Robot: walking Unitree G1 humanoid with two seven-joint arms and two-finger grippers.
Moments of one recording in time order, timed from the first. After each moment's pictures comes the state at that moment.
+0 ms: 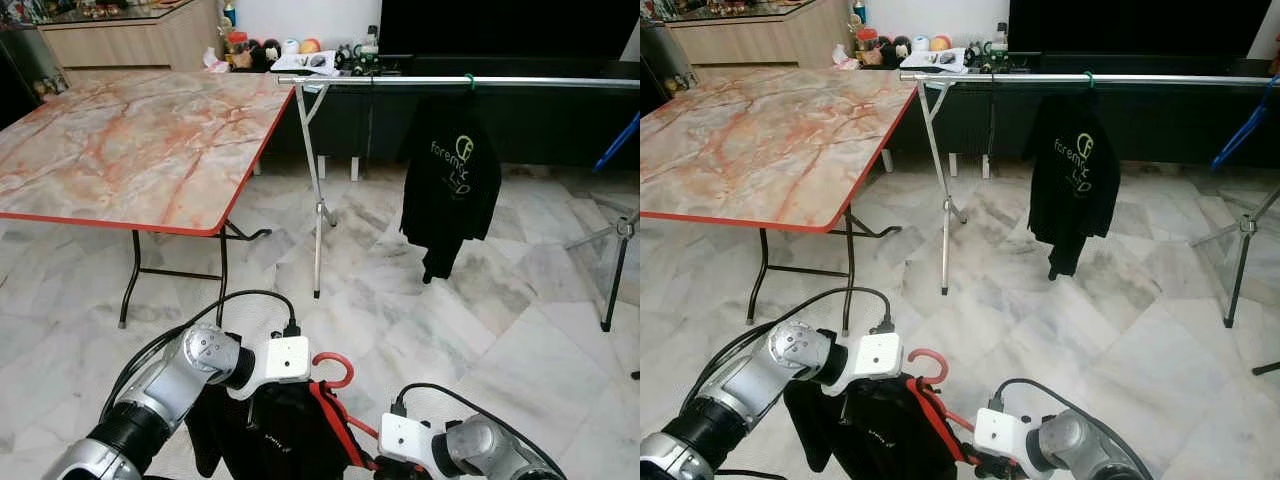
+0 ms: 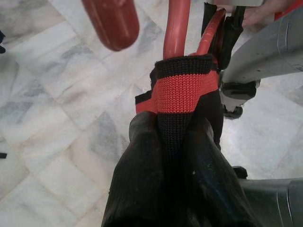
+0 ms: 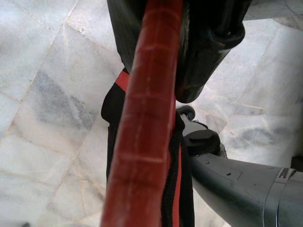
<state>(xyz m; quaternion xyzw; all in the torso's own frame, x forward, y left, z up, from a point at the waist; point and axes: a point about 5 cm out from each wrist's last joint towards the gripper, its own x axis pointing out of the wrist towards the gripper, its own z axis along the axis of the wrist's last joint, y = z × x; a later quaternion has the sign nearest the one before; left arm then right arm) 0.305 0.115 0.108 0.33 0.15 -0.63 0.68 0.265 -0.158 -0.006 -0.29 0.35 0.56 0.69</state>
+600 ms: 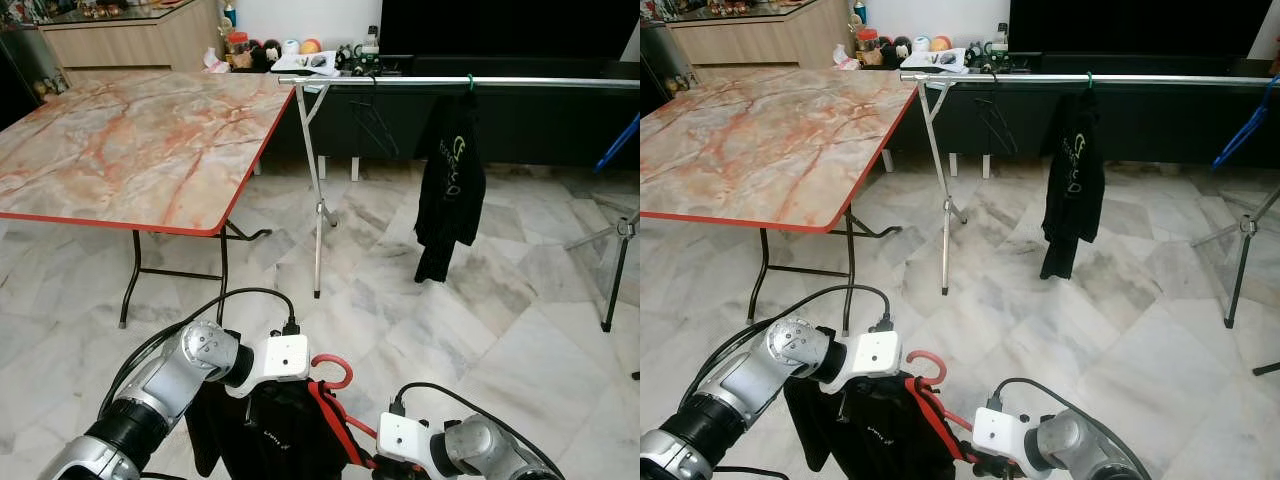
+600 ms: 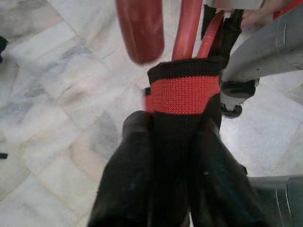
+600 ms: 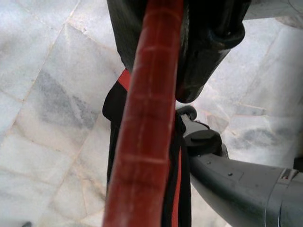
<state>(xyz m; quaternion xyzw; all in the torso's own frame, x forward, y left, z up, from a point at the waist) 0.307 0.116 0.112 0.34 0.15 -0.63 0.68 0.265 -0.158 -0.008 -0.29 0.35 0.56 0.69</state>
